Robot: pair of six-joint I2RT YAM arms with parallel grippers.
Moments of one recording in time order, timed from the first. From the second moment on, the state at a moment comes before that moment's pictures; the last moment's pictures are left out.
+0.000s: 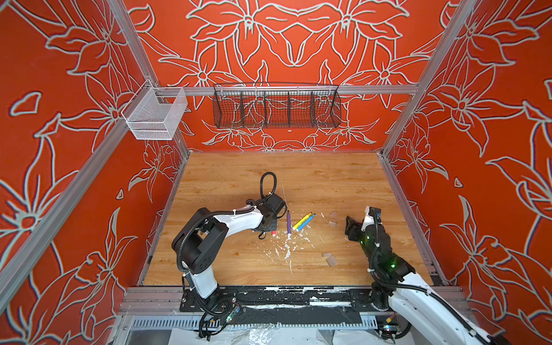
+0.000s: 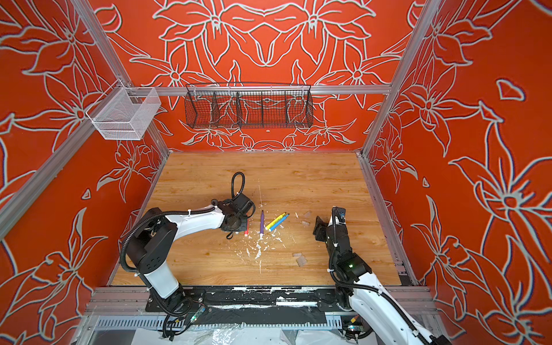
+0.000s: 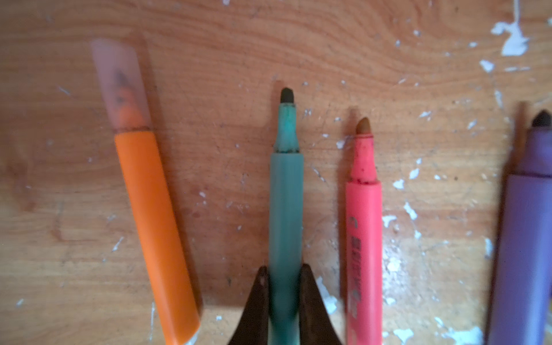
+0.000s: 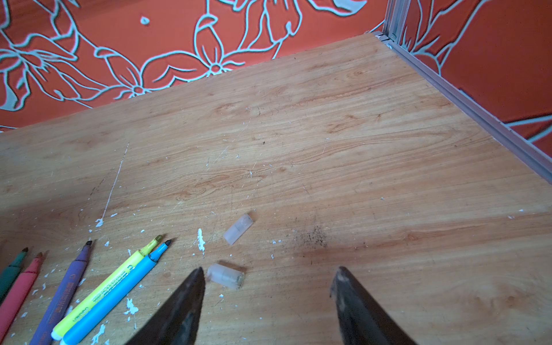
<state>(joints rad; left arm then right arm) -0.64 1.72 0.98 -0.55 -0.23 -0.66 0.41 0.56 0.20 -0.07 0.40 0.42</state>
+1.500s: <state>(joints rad) -1.17 1.16 0.80 -0.29 -0.15 -0.60 0.90 0.78 0.28 0.35 0.06 0.97</state>
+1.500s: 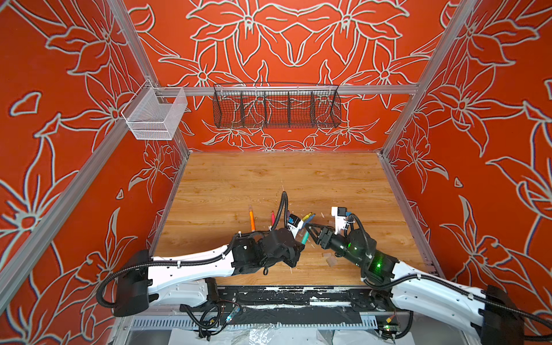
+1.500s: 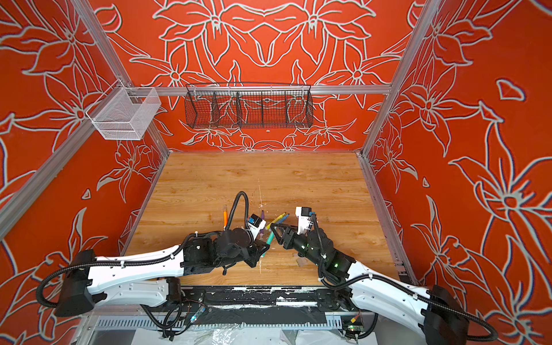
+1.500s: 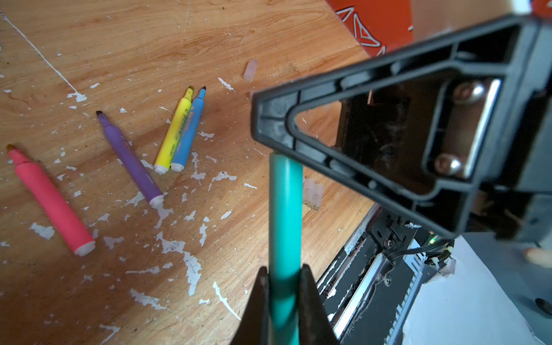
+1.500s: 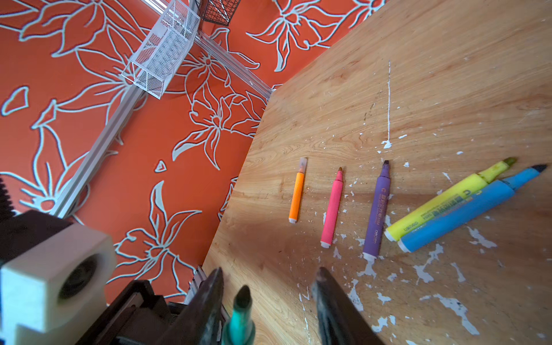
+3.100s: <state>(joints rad) -1.18 1.23 0.80 -0.18 -0.17 -0.58 1.03 0.77 0.25 0.46 0.14 1.02</state>
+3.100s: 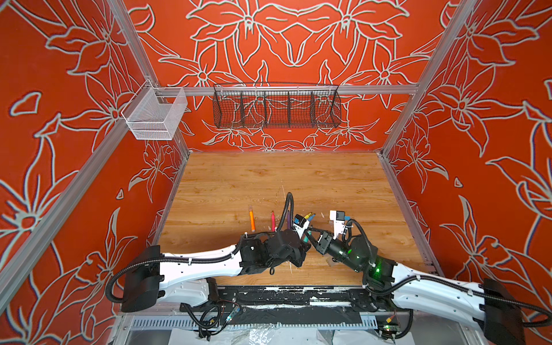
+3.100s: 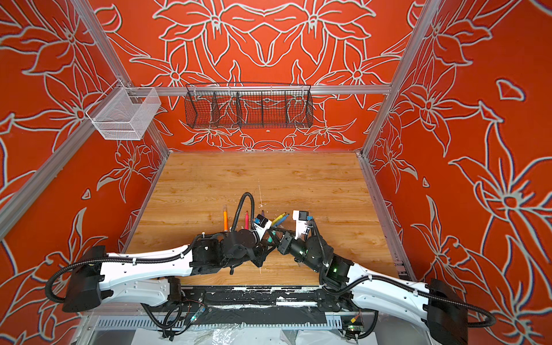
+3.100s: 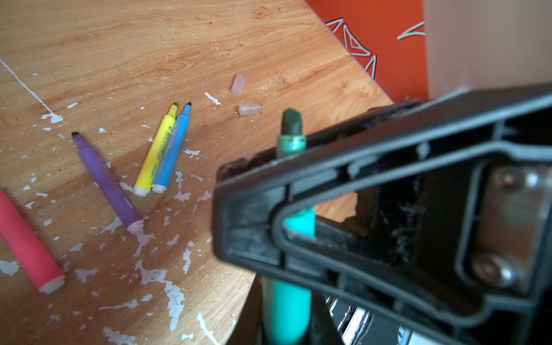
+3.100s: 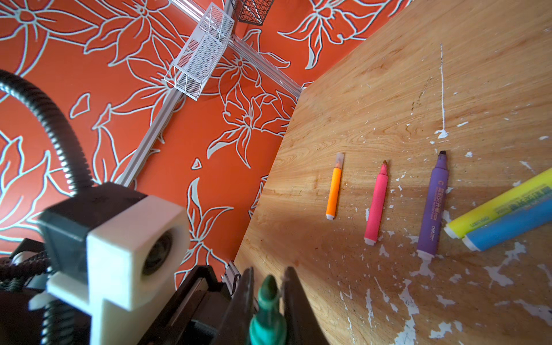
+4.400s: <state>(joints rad) -0.96 0.94 0.58 -0.22 -0.11 -0.69 0.43 1.46 0.68 -0.21 0.15 0.55</state>
